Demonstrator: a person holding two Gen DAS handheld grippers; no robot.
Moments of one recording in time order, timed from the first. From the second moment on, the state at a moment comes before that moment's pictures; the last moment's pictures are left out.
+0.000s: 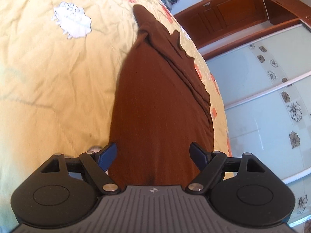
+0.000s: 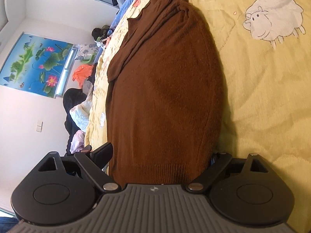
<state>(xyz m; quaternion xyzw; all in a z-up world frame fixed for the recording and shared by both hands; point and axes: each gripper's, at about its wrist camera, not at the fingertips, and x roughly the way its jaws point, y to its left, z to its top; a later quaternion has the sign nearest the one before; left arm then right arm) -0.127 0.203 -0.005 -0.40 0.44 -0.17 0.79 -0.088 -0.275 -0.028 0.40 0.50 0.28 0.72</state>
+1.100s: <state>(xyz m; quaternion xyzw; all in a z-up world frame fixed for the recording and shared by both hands) -0.114 0.164 0.014 -0.38 0.46 -0.27 0.76 -0.081 -0.290 -0.023 0.44 0.45 0.31 0.72</state>
